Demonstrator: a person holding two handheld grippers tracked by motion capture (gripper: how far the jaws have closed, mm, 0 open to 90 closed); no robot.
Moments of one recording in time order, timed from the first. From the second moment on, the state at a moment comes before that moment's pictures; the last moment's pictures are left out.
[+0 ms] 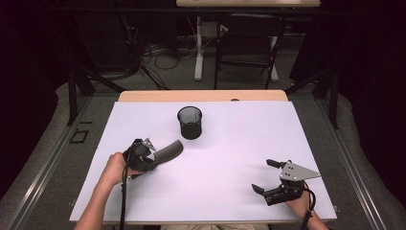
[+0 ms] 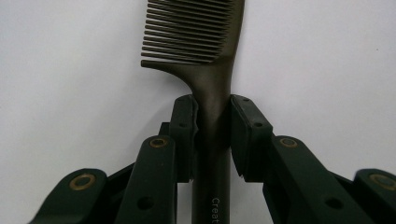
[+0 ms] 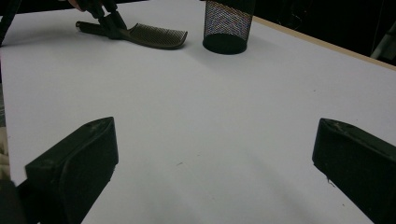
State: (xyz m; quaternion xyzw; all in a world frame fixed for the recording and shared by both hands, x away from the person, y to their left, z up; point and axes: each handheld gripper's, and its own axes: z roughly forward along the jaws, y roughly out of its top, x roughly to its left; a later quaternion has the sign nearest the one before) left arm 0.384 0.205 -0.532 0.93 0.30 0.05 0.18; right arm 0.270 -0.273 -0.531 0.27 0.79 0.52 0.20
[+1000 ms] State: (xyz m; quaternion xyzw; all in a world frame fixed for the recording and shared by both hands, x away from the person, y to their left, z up) left arm 0.374 0.215 -0.521 0.91 0.32 0.06 0.25; right arm 0.270 -0.274 -0.531 0.27 0.79 0.52 0.21
